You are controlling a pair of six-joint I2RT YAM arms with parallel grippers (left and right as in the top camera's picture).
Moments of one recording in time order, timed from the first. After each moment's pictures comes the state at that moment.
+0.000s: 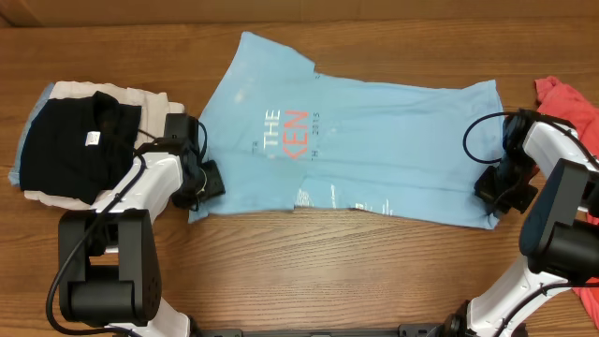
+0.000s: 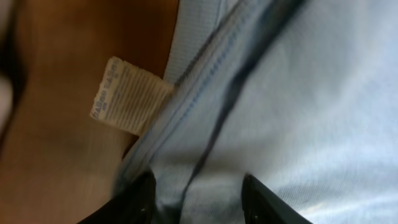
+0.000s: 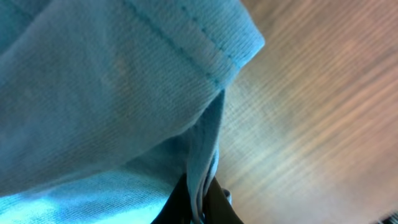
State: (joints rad) left arm -0.02 1.78 0.99 -0.68 0.06 -0.38; right arm -0.33 1.99 1.27 -1.15 0.20 0.43
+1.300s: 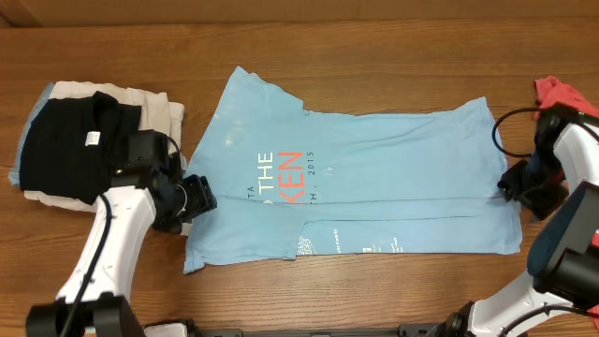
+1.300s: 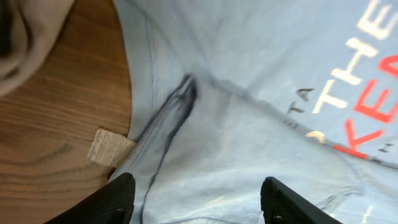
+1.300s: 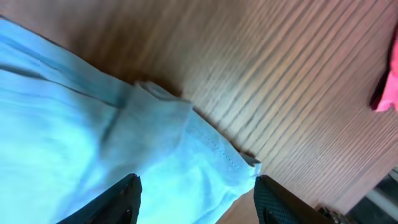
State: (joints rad) left arm 0.08 1.44 0.90 -0.86 0.21 -0.33; right arm -0.43 1.87 1.33 -1.20 0.24 0.55
